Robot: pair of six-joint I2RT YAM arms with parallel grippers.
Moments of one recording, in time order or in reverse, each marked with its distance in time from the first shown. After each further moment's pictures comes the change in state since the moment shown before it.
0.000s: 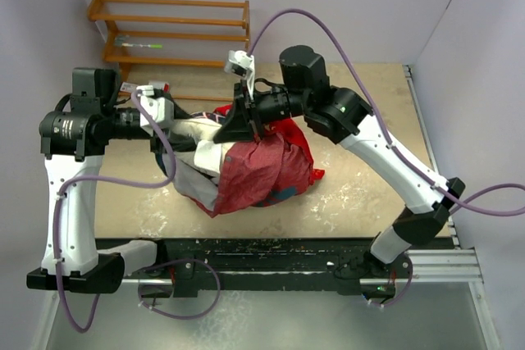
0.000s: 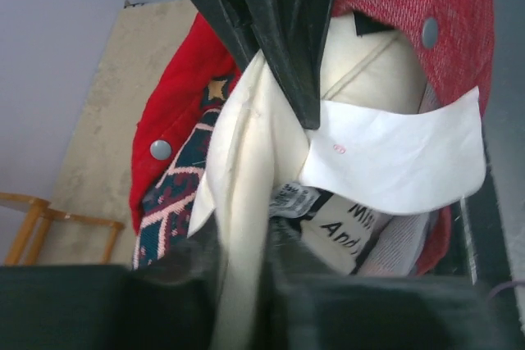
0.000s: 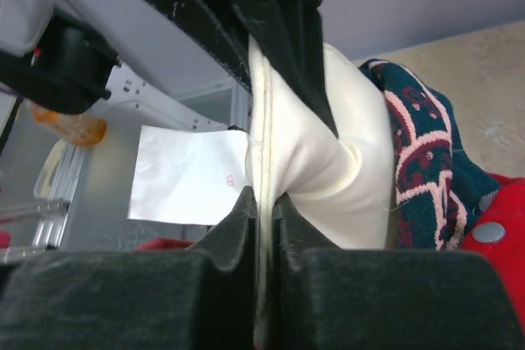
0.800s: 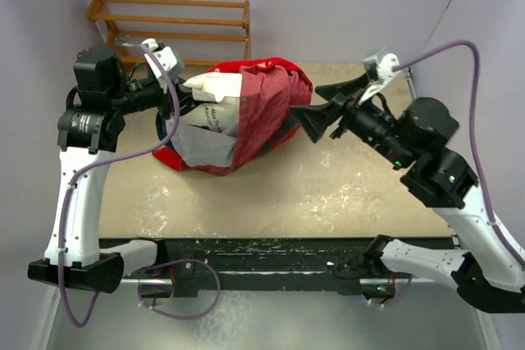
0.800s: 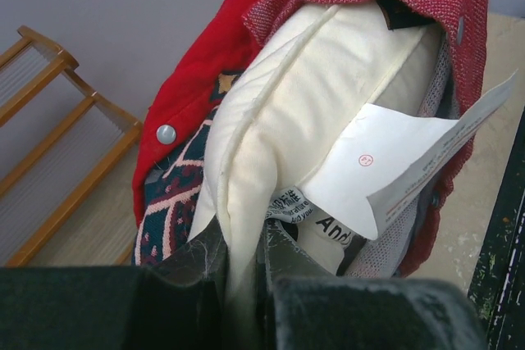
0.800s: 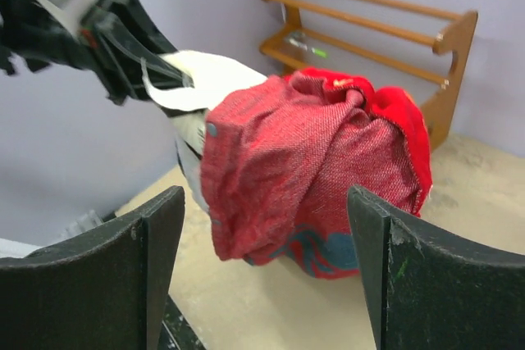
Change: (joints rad) left arm -0.024 0.003 -0.114 0.586 -0.351 -0.585; right arm -0.060 -0.575 -0.383 0.146 0.760 0.061
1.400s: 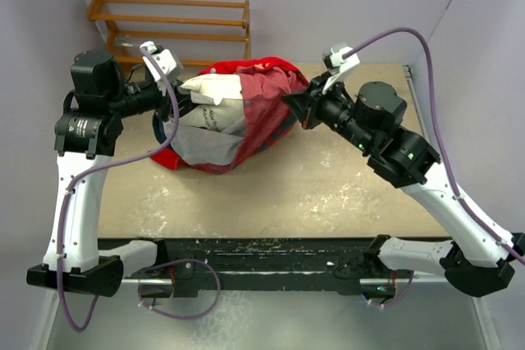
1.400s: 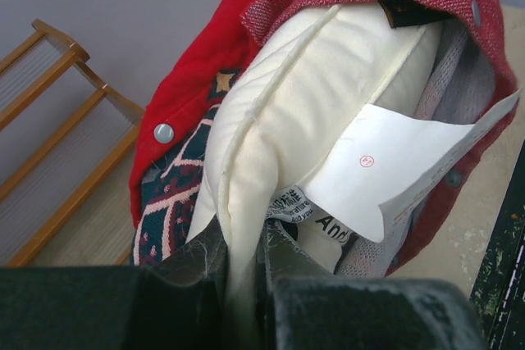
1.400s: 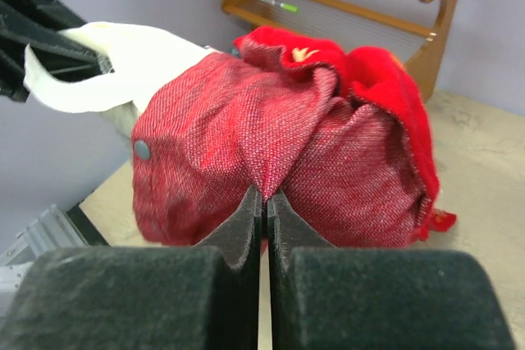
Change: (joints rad) left arm 0.001 -0.018 0.000 -0.019 -0.039 0.016; right arm -0.005 0.153 -0.007 -0.003 0.060 0.008
